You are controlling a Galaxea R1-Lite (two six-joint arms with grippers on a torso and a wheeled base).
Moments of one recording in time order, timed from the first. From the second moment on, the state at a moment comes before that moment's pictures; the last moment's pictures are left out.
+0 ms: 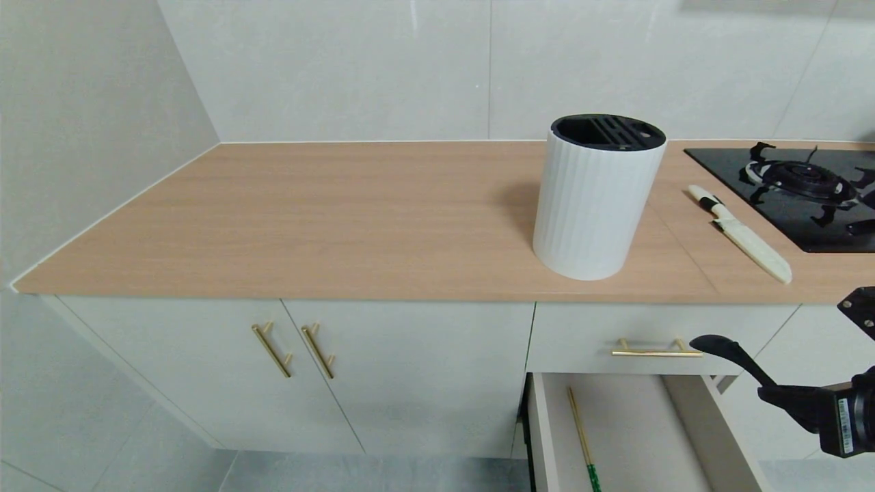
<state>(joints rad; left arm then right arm) 0.00 0.00 0.00 0.00 0.02 0.00 0.15 1.17 -0.50 -0.04 0.10 0.05</state>
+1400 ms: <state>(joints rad) 0.00 0.00 0.00 0.00 0.02 0.00 0.14 1.21 -0.47 -0.05 0.09 0.04</state>
